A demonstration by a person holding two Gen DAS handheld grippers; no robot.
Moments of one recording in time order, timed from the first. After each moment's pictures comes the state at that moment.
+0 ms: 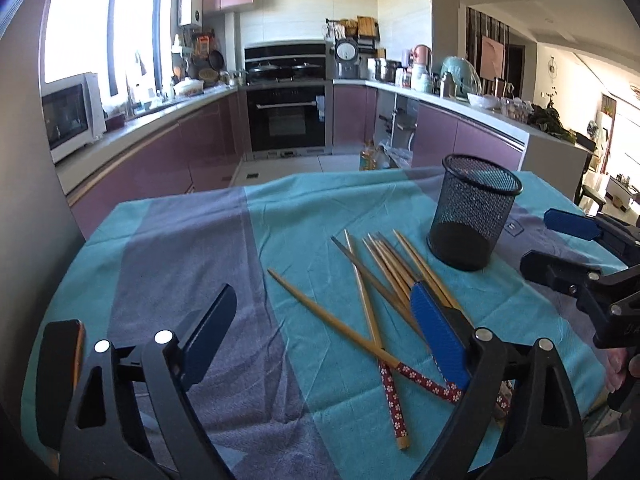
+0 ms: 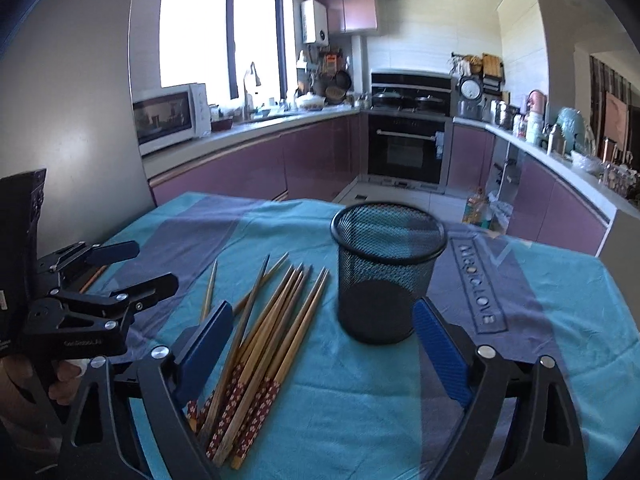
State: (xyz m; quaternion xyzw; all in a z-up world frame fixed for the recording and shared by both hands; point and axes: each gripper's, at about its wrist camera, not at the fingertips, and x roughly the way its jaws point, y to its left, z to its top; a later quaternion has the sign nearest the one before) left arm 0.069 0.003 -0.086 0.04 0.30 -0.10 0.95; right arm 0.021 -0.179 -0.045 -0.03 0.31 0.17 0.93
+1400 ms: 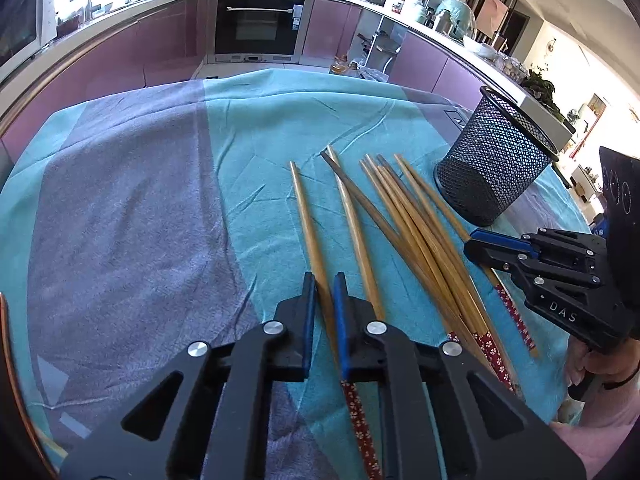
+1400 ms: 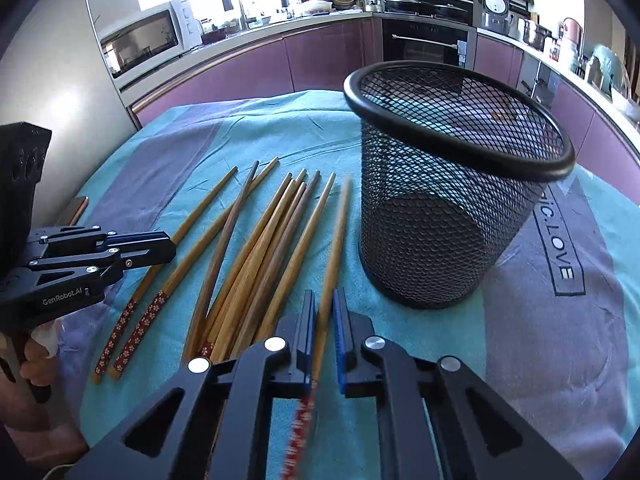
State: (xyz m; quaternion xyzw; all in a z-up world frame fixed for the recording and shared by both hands) left arm 0.147 0.012 -0.148 -0.04 0.46 -0.17 0.87; right arm 0.086 -0.155 -0.095 -0.02 0.46 0.18 0.87
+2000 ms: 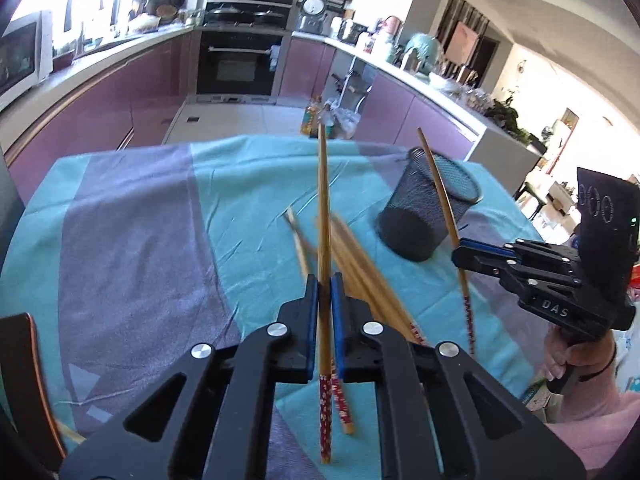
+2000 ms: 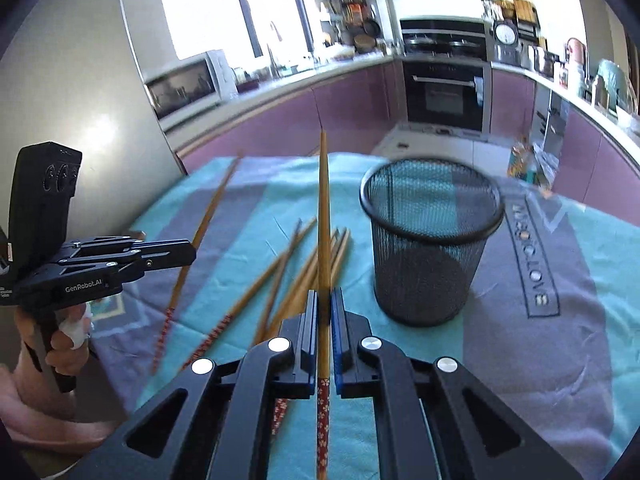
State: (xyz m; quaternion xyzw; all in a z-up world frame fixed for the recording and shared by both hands) left arm 0.107 0.018 -0.075 -0.05 0.38 -0.22 0.90; right arm 0.048 -0.182 -0.033 0.01 0.36 0.24 0.90
